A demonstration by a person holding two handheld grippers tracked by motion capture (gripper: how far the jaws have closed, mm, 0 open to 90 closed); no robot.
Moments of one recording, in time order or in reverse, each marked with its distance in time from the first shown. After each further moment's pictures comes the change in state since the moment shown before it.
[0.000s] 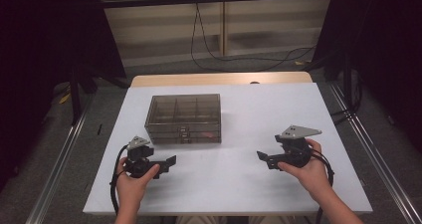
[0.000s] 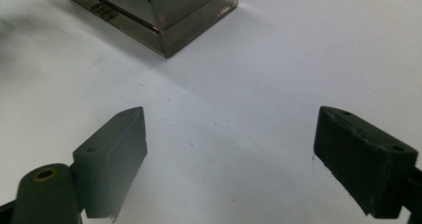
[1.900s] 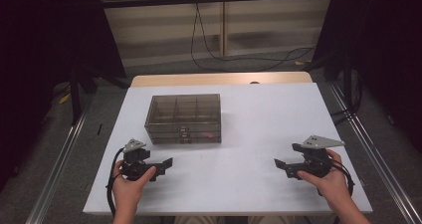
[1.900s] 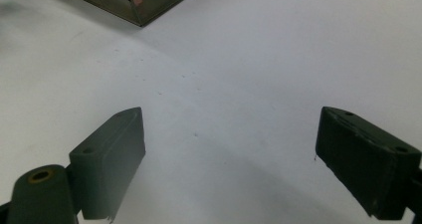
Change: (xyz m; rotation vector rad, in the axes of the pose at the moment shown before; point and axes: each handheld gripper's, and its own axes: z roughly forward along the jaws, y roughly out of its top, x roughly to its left) left arm 0.007 -0.008 -0.006 0.005 0.017 -0.013; right arm -0.028 -0.043 -0.024 -0.021 -0.009 0.050
